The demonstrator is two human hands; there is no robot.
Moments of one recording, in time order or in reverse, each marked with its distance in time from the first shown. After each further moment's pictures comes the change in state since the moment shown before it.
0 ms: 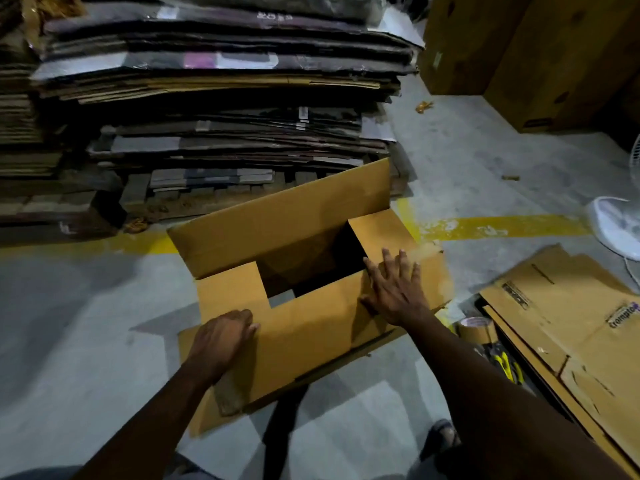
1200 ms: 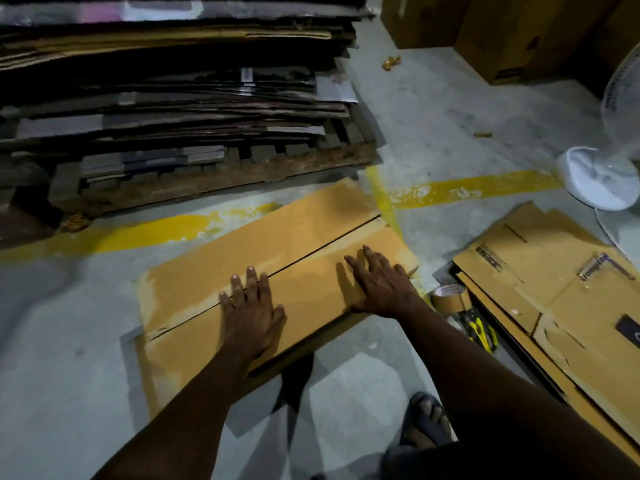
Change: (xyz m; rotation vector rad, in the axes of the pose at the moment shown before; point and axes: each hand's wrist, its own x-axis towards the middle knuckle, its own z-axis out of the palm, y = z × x) left_hand 0.073 0.109 0.076 0.167 -0.084 0.014; right_hand -0.004 0.061 0.036 0.097 -0.146 -0.068
